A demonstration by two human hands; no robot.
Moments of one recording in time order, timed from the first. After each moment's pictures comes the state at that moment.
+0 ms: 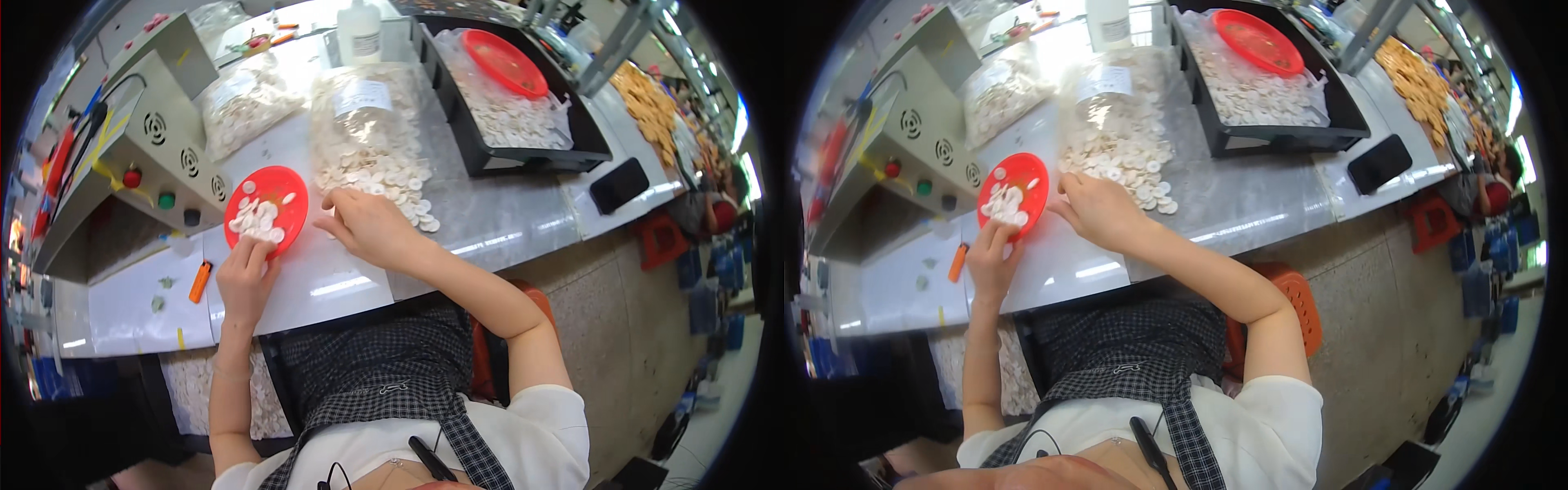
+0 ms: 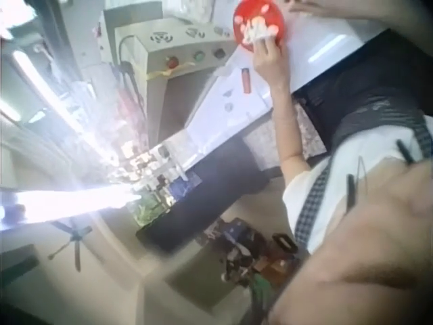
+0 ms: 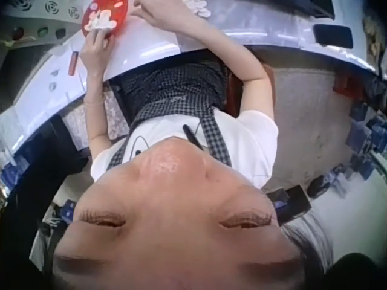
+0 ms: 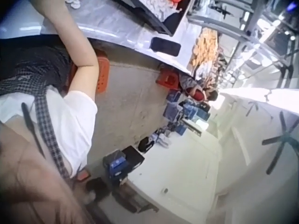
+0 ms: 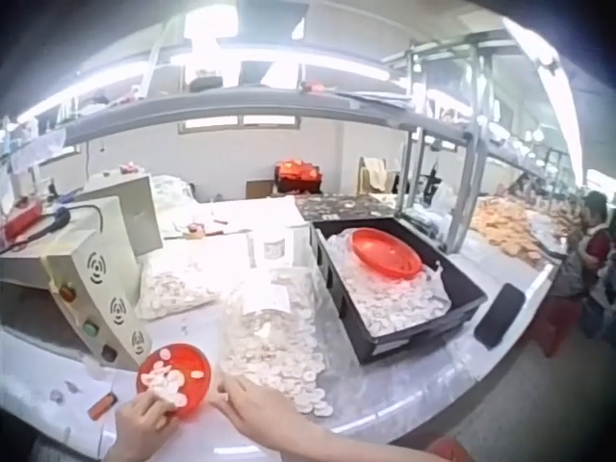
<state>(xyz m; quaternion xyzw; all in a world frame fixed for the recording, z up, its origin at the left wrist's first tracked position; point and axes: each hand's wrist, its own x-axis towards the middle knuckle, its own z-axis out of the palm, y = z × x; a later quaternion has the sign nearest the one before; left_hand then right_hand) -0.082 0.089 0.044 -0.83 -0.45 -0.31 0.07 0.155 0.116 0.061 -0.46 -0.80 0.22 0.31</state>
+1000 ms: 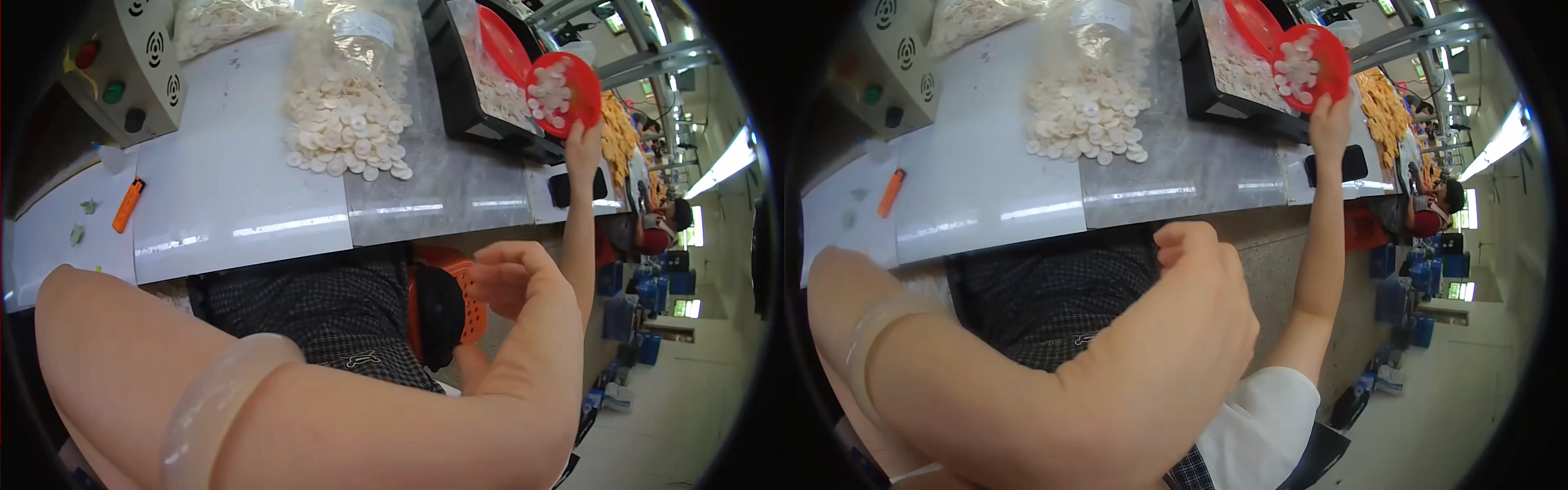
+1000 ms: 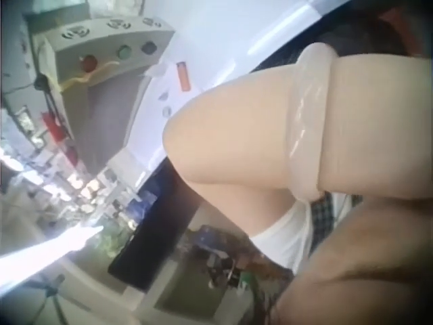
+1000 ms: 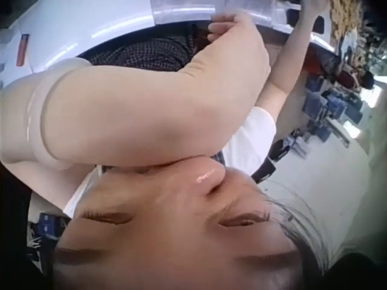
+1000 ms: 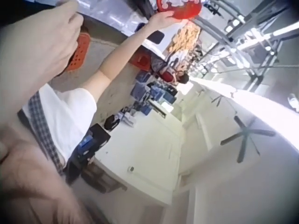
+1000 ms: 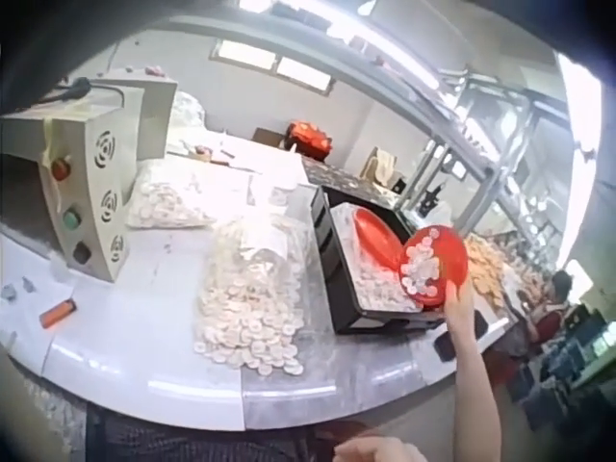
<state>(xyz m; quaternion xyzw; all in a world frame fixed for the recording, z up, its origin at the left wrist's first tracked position) 0.053 0.020 0.287 -0.93 0.19 0.29 0.14 0.461 0.122 0.142 -0.69 -0.56 0.00 0.46</state>
